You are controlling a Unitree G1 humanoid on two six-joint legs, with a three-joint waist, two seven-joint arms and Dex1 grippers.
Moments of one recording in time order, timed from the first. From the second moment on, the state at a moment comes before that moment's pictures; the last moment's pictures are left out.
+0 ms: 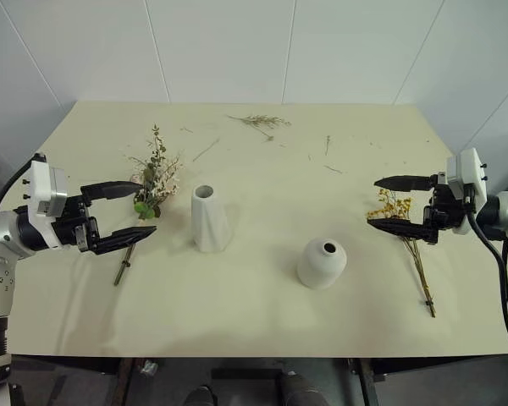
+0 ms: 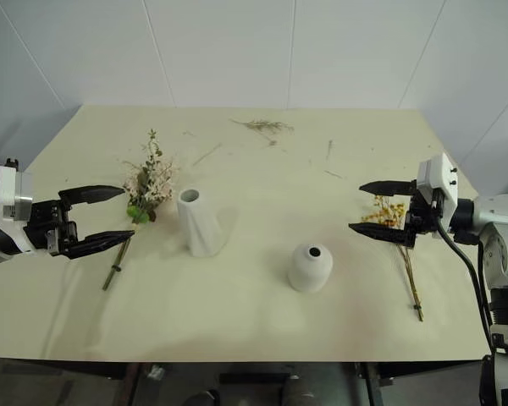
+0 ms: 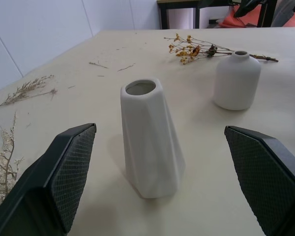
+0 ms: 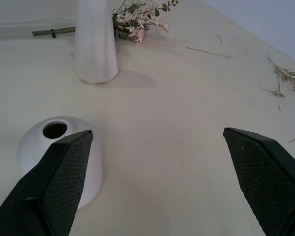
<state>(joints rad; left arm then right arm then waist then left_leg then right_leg) -0.40 0.92 0.37 0.05 -0.62 0.26 -1.23 -0.65 -0.92 -0.16 0.28 0.48 0.20 1.40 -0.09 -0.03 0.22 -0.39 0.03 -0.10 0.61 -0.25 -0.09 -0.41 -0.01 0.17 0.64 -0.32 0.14</state>
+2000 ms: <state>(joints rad) -0.87 0.93 -0.23 0.31 -0.25 1.28 -0.66 -0.65 -0.82 -0.13 0.11 0.55 0.24 1.43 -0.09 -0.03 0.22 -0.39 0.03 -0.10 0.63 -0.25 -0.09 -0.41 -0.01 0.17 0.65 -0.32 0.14</state>
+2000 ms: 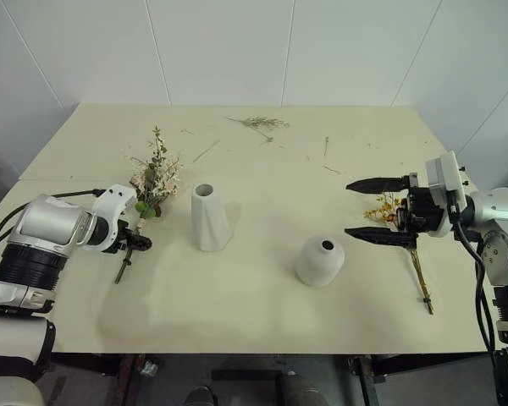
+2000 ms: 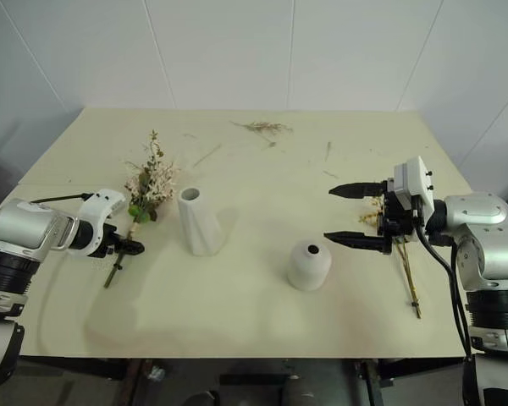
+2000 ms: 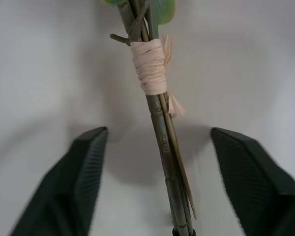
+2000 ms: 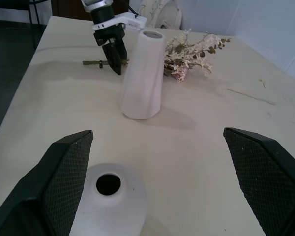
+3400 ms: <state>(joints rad) -0.88 0.50 0.39 0.36 -0.75 0.58 -1.06 -0.54 -0.92 -0.25 -0.01 0.58 0.30 1.32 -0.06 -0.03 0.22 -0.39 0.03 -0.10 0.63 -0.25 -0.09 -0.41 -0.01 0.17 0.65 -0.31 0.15</state>
